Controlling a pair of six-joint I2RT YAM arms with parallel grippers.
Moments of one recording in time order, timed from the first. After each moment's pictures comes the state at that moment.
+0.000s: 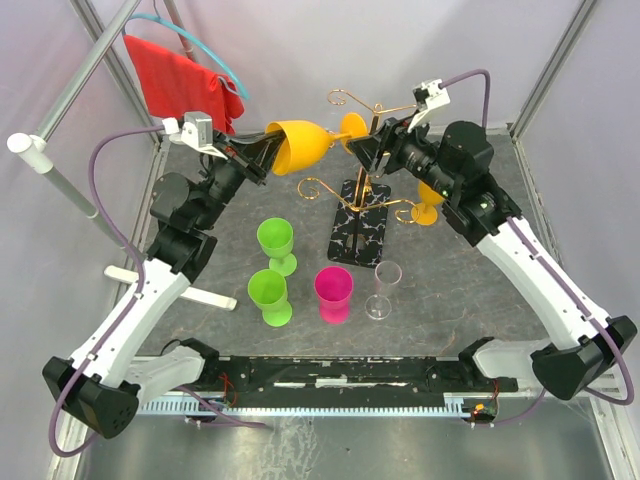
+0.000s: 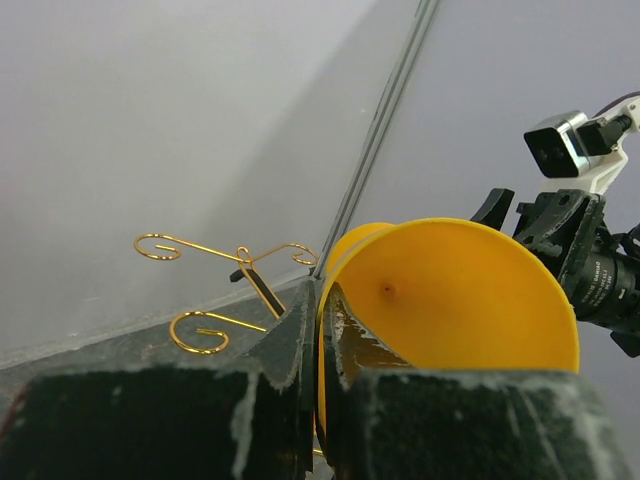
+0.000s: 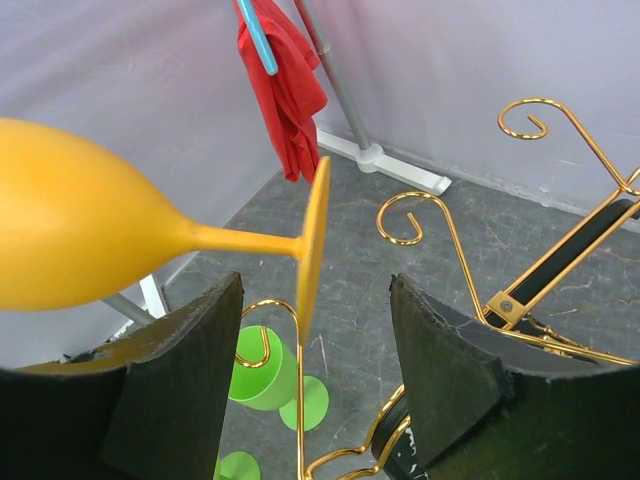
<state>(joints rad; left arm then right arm) -0.47 1.04 1.08 0.38 0.17 -0.43 0.53 1.27 1.41 -0.10 -0.19 0.34</state>
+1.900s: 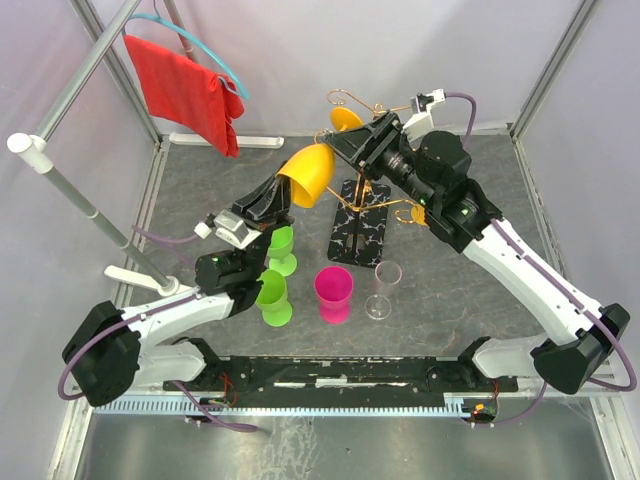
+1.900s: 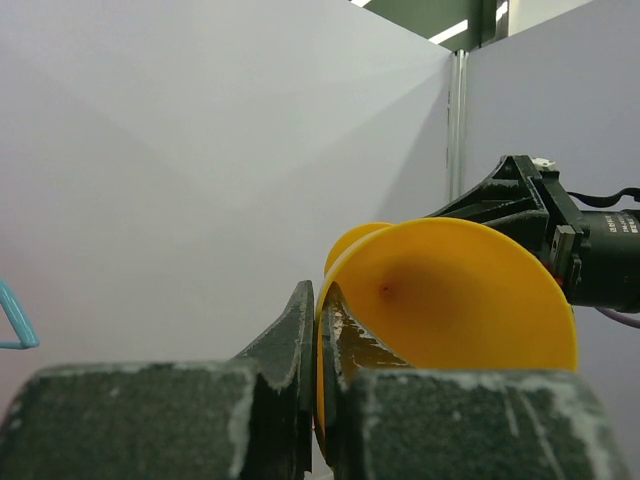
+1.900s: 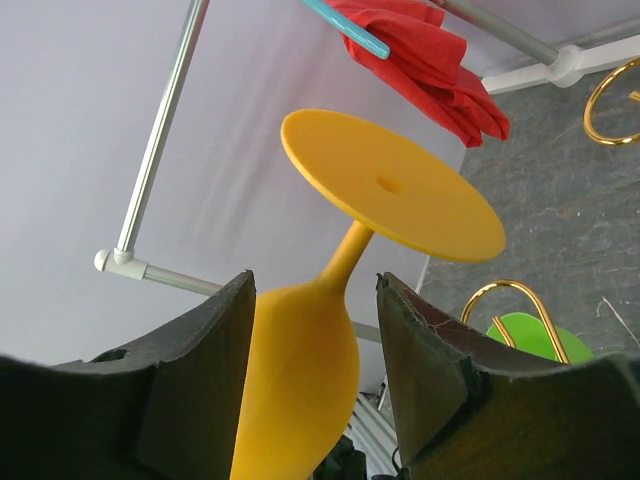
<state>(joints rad) -0.81 1.19 0.60 1.52 -0.18 0.17 0.68 1.31 1.41 -0.05 -0.04 1.07</state>
